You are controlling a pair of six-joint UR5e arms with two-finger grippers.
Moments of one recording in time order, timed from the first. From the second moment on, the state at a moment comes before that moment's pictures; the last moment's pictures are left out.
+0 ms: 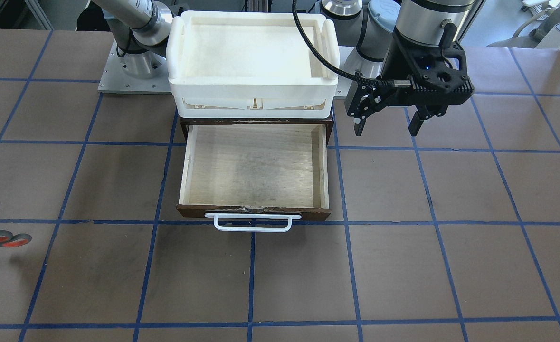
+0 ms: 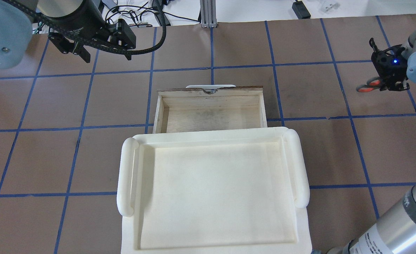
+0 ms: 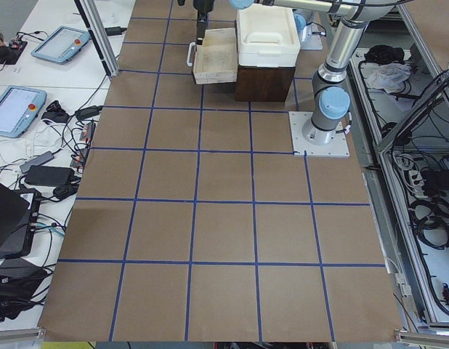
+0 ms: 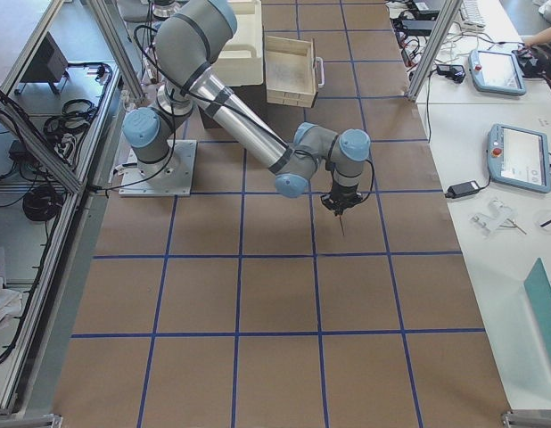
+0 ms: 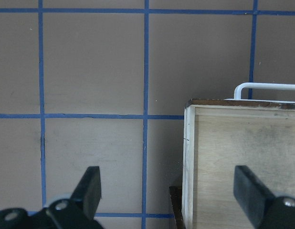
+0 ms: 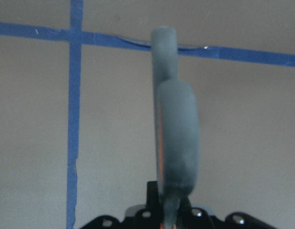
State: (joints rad) left arm -1.63 -1.60 -1.47 -1.47 1.59 -0.08; right arm 1.09 -1.08 1.61 -2.19 -1.65 -2.18
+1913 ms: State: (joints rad) left arm -1.63 -1.60 -1.47 -1.47 1.59 -0.08; right arm 1.87 -1.34 1.58 -1.72 -1.65 -1.04
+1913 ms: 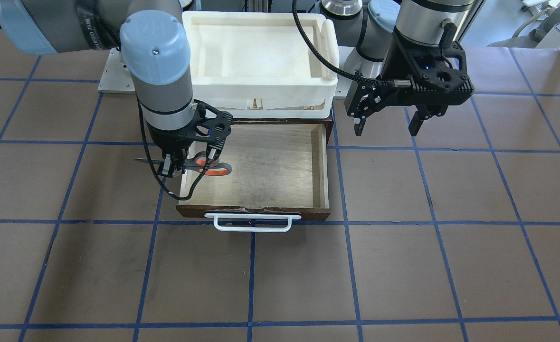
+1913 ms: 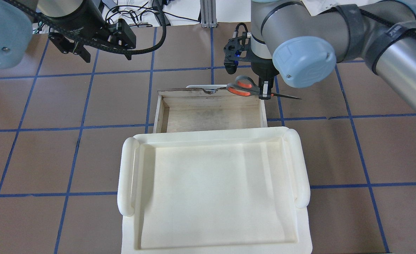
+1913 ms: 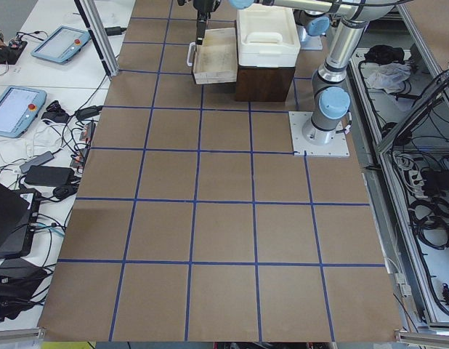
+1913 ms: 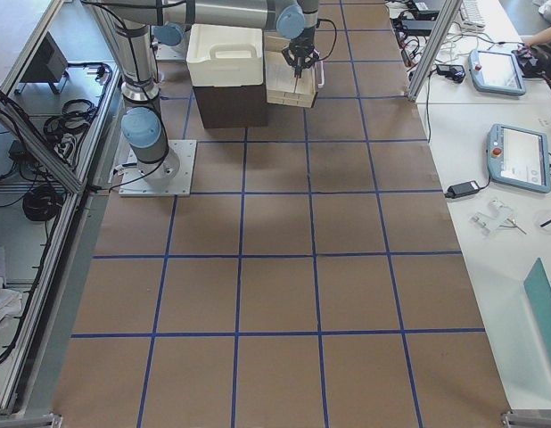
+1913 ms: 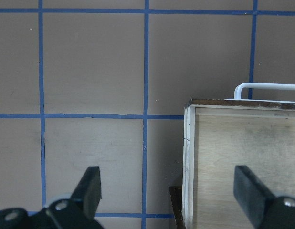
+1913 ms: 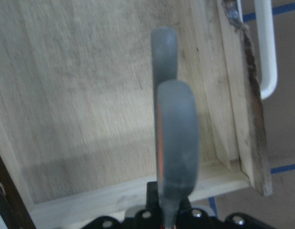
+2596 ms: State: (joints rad) left arm -1.63 -1.60 -1.48 -1.47 1.59 -0.08; right arm 2.00 -1.27 1.54 -1.73 -1.63 -0.94
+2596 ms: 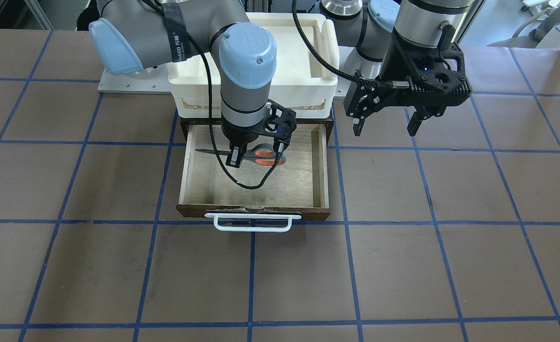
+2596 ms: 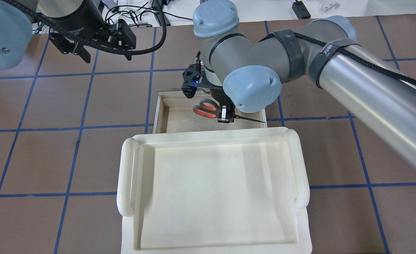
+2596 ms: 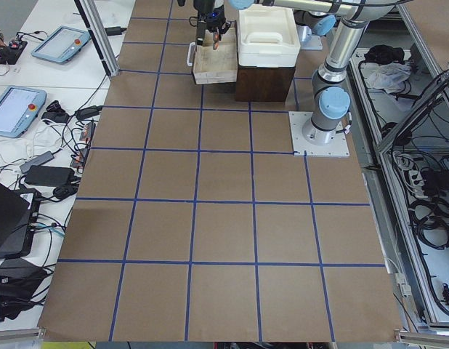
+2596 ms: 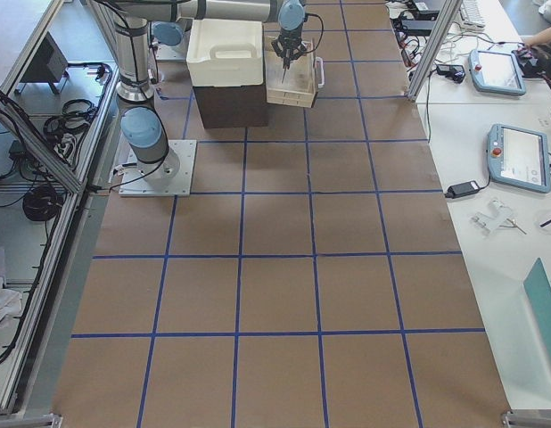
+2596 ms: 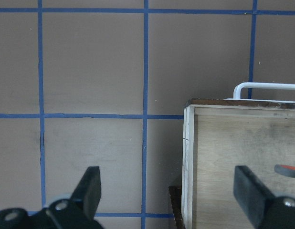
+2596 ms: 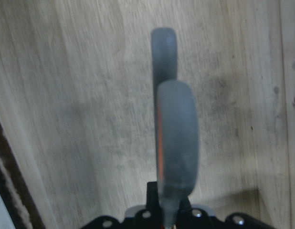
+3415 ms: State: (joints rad) left arm -1.63 -1.60 -1.49 -1.46 1.59 -0.08; right arm 2.04 -1.20 1.50 -1.73 -1.64 -0.95
